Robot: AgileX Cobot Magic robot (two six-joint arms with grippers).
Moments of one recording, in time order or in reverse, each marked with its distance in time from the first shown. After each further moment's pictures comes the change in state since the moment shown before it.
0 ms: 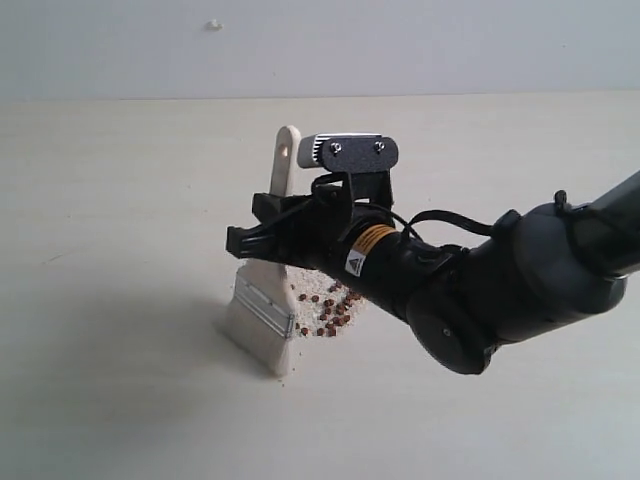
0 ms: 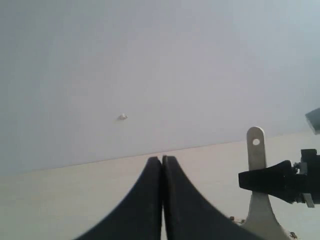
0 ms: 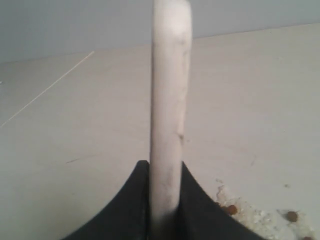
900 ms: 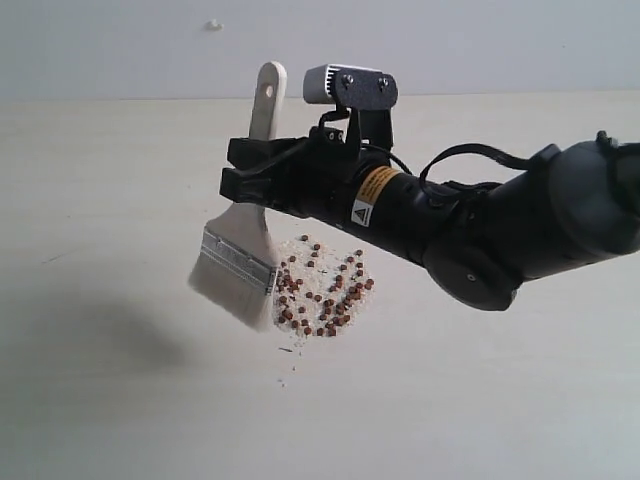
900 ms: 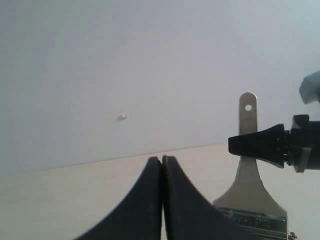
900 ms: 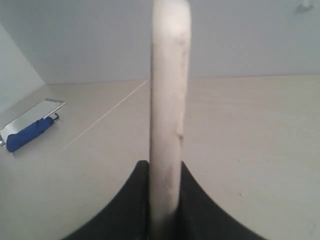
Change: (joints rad) left arm 0.000 0.000 0.000 0.000 0.001 0.000; right arm -0.103 -0.052 -0.077 -0.325 -0.015 0.226
